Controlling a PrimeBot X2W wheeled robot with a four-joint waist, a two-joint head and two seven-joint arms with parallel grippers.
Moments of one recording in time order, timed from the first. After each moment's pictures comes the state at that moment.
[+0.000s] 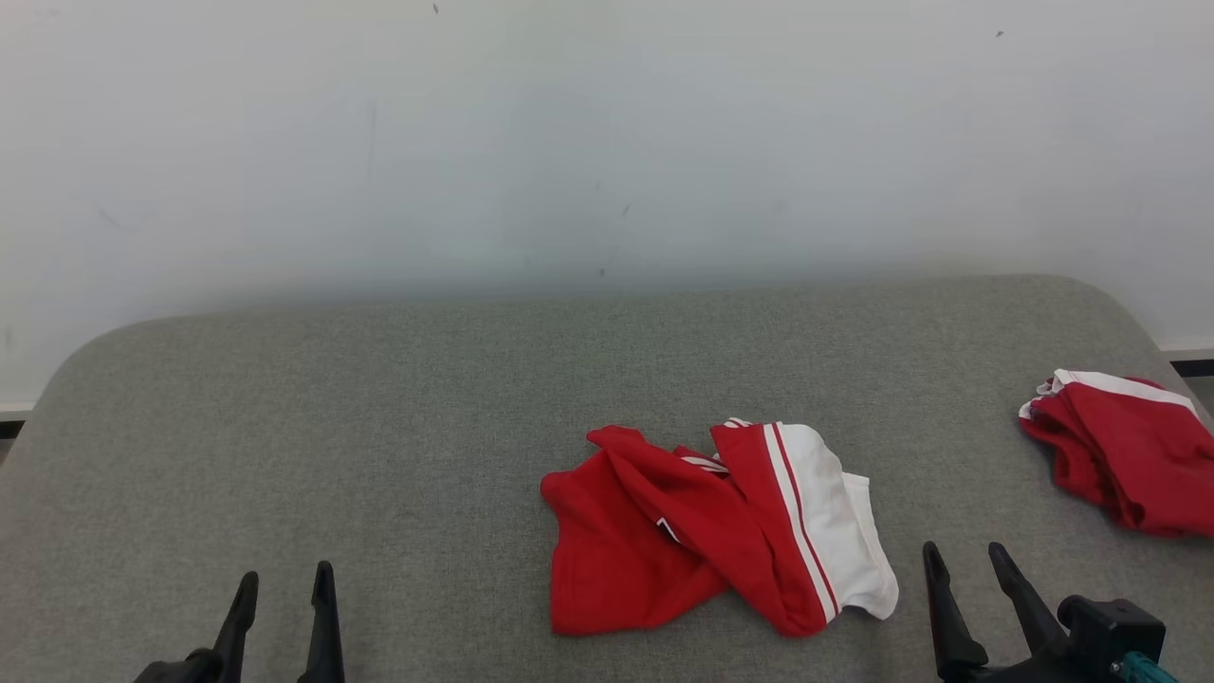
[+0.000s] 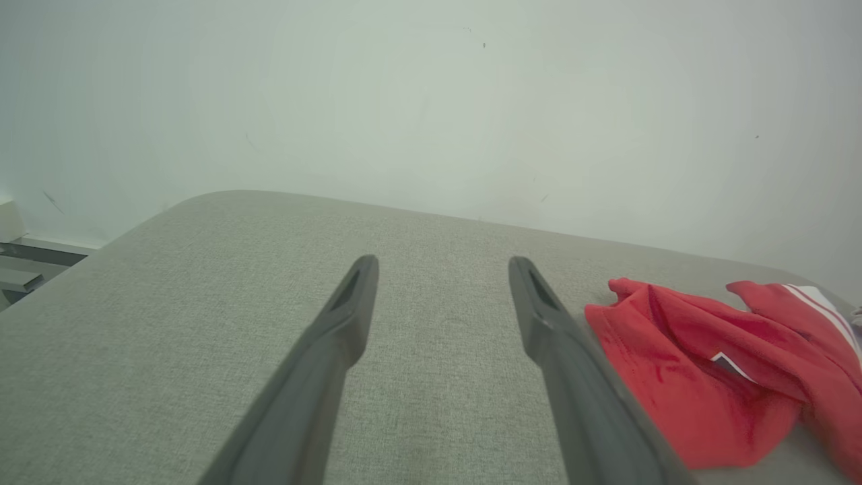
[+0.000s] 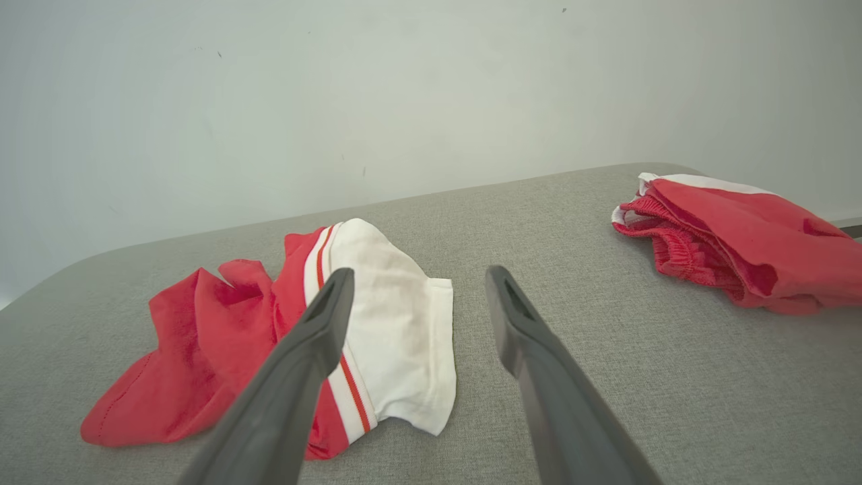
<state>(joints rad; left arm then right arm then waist) 0.01 0.07 0.04 0.24 -0.23 -0.07 -0.26 0.01 -0.12 0.02 0.25 0.30 0.13 -0.13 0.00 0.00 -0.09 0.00</state>
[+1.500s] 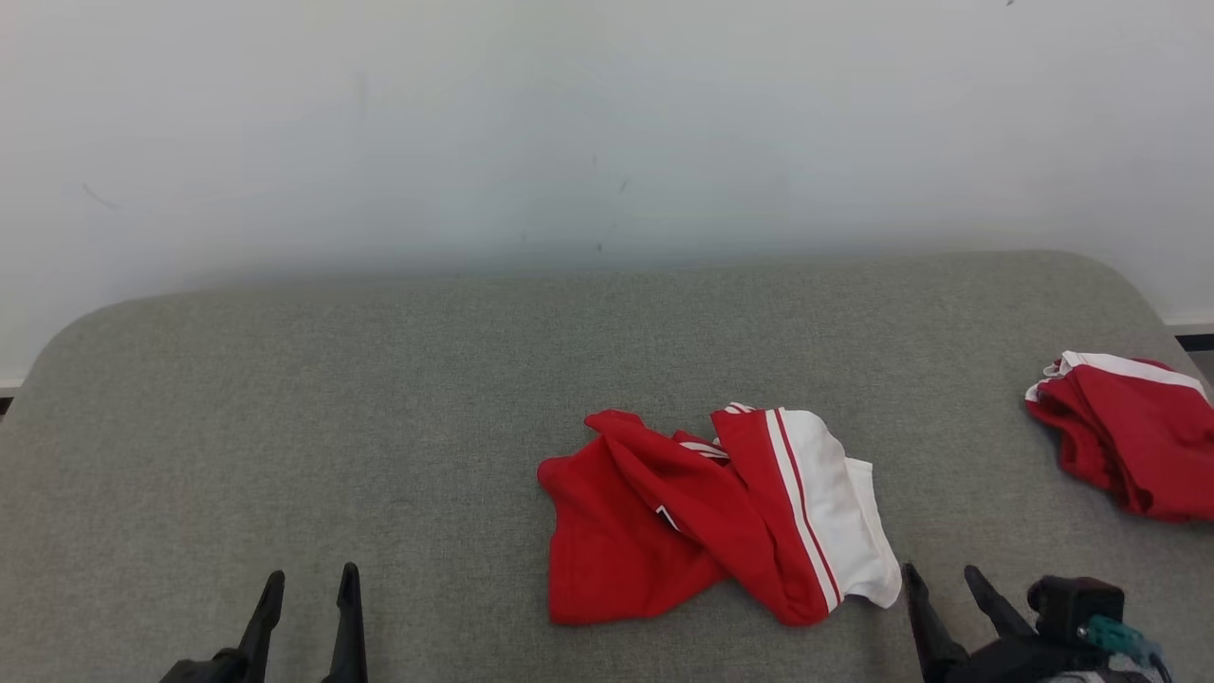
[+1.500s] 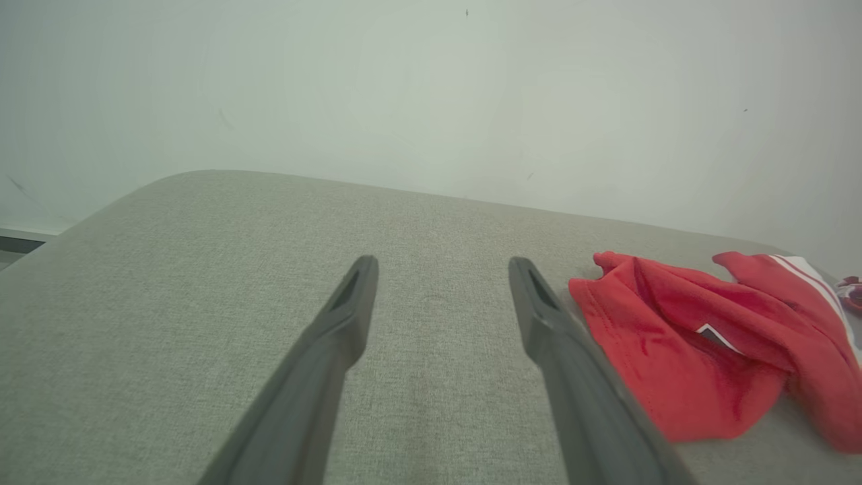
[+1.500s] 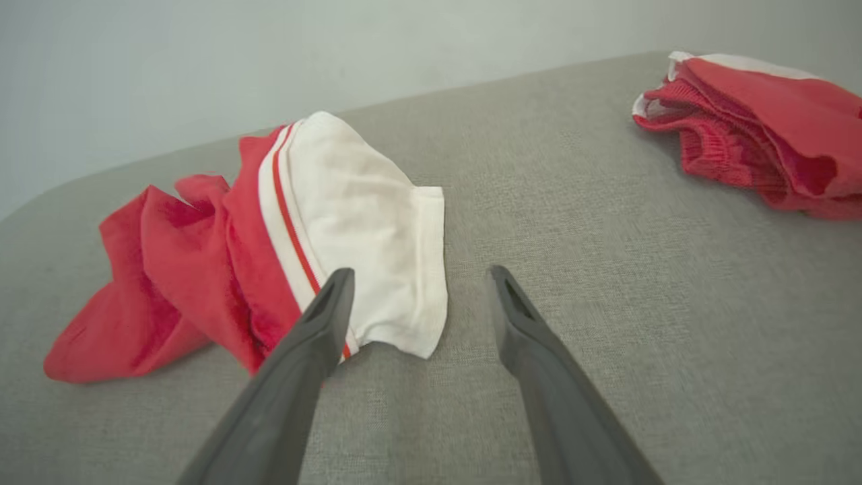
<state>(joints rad) 0.02 0.05 0.03 0.24 -0.20 -0.09 -0.26 -0.01 -0.12 0.02 0.29 0.30 0.13 0.00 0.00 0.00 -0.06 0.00</state>
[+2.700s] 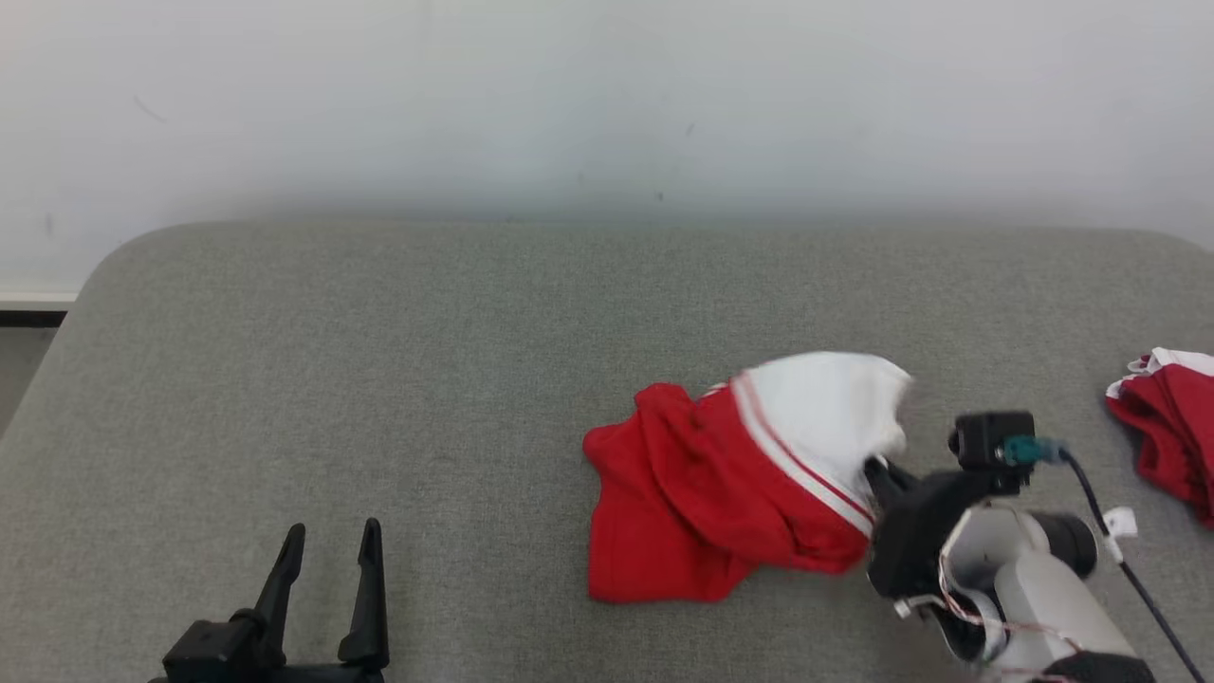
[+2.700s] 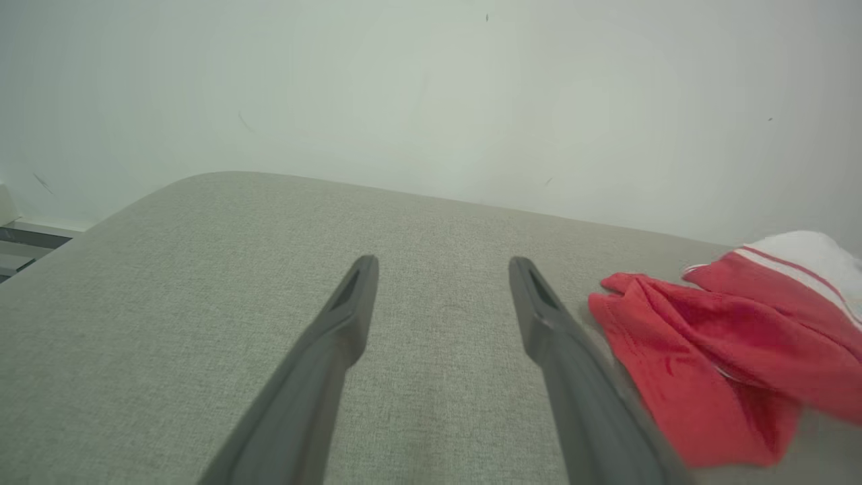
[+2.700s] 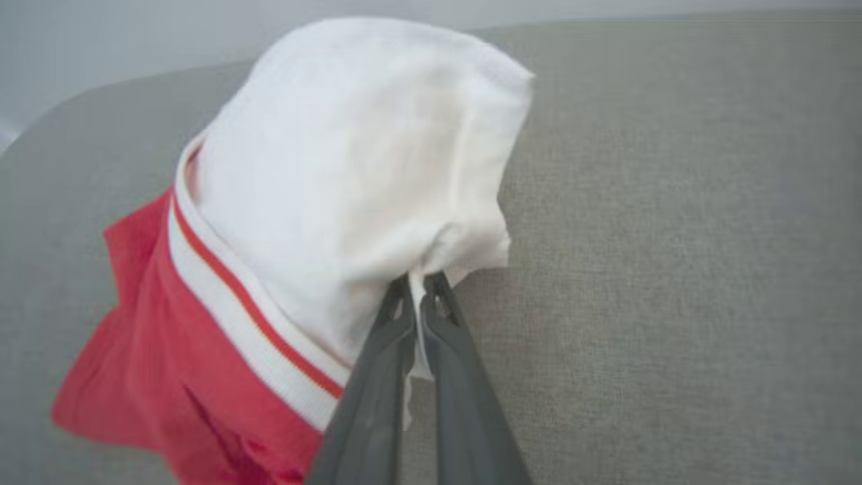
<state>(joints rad) -0.04 0.05 -0.02 0.20 -0.21 -0.08 -0.26 -0.38 -0.14 0.11 0.63 0.33 0.13 0.27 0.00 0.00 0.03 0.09</state>
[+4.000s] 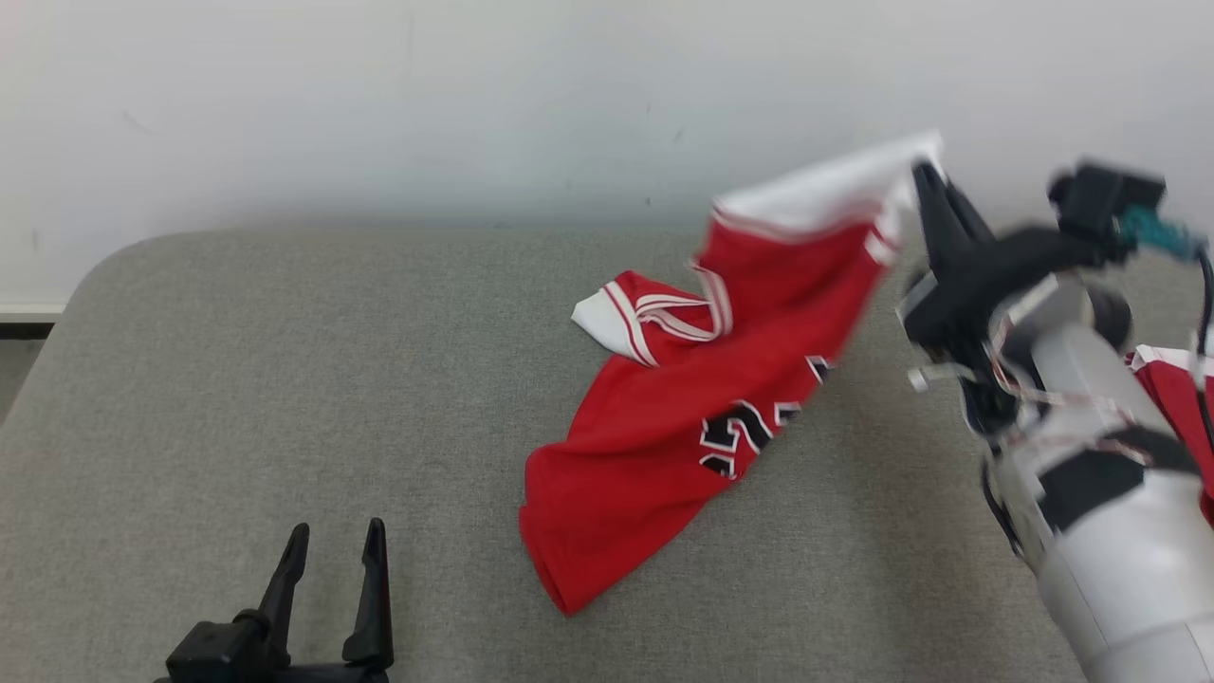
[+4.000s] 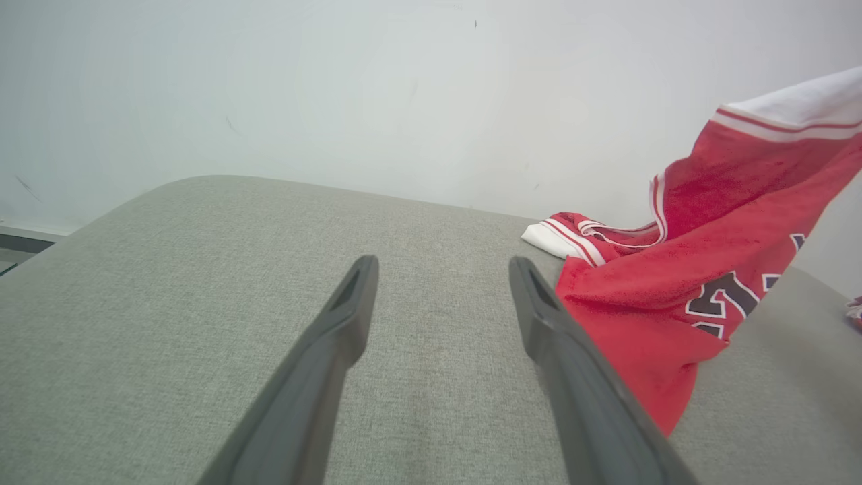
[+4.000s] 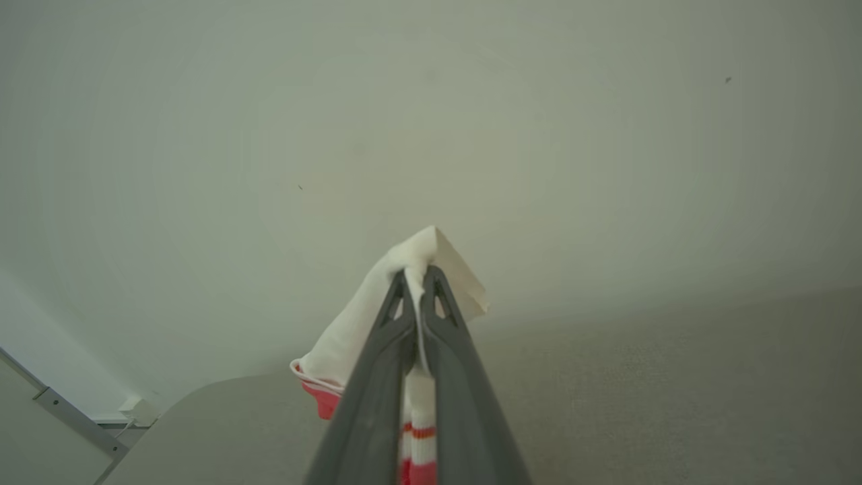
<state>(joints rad) -0.03 0.05 -0.03 0.19 -0.22 -0.07 -0.26 -0.90 -0.18 0.25 0.83 0.68 0.13 -0.06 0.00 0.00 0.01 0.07</state>
